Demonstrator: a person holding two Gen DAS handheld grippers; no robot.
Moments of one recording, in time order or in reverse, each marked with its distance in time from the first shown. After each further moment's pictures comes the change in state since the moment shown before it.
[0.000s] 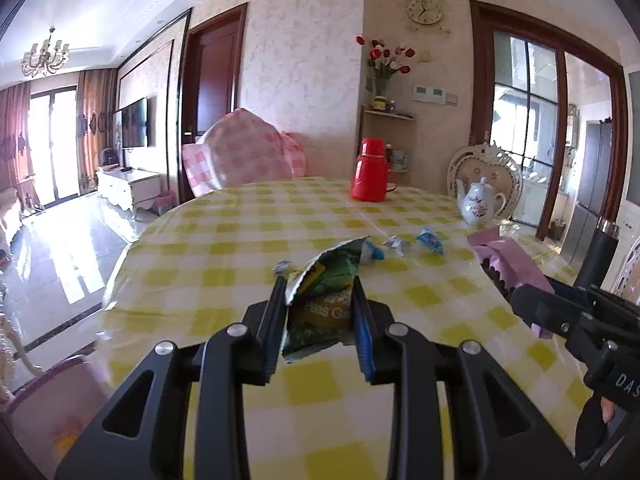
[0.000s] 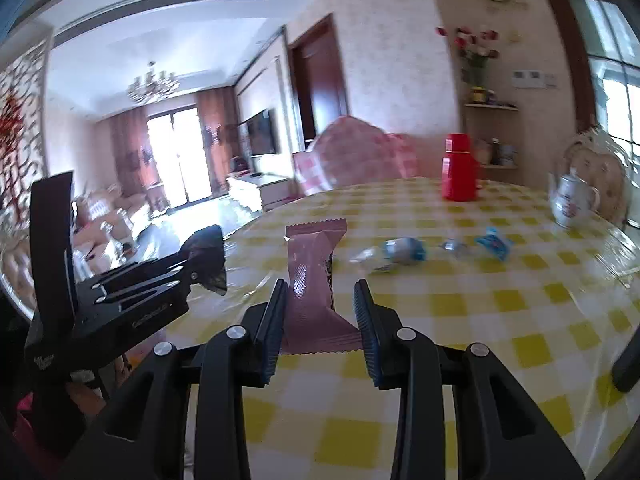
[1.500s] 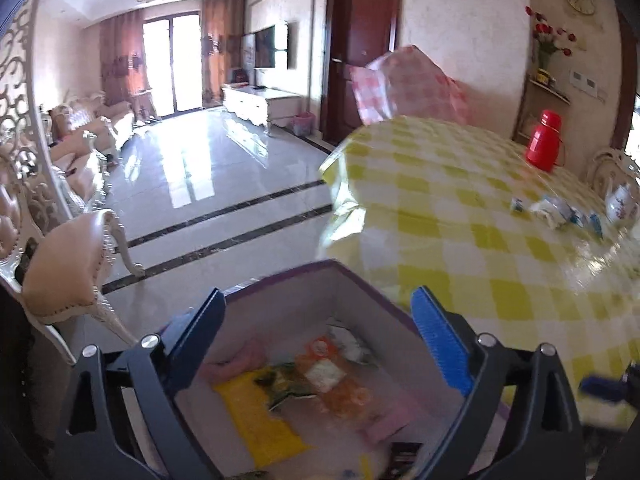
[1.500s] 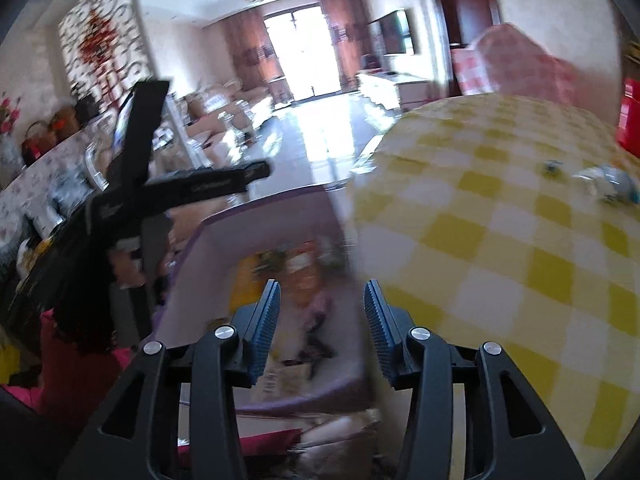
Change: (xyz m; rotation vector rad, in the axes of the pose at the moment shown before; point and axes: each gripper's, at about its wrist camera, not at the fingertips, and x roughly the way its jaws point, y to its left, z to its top) left arm -0.042 0.240 -0.074 -0.233 0.258 0.406; right arm 0.095 0.172 -0.068 -0.130 0.374 0.420
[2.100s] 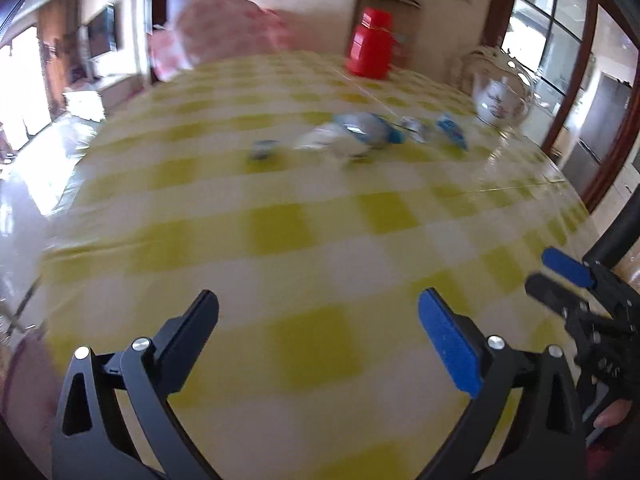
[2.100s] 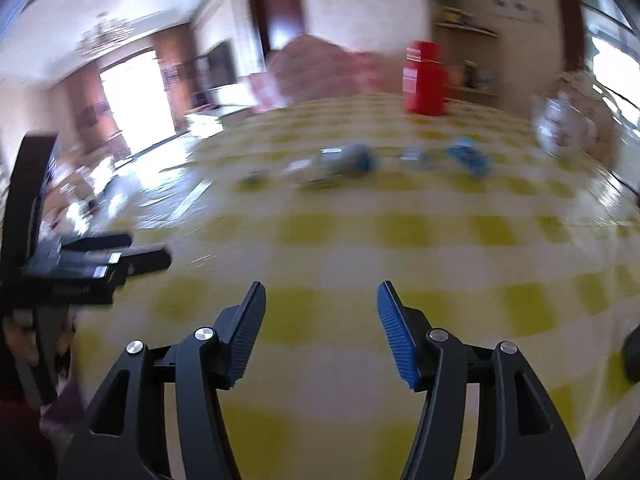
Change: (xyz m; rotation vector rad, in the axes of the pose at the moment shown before) left arm 0.084 -0.322 0.027 0.321 0.230 -0.450; right arm -0.112 -0.263 -0.019 0.319 -0.099 -0.541
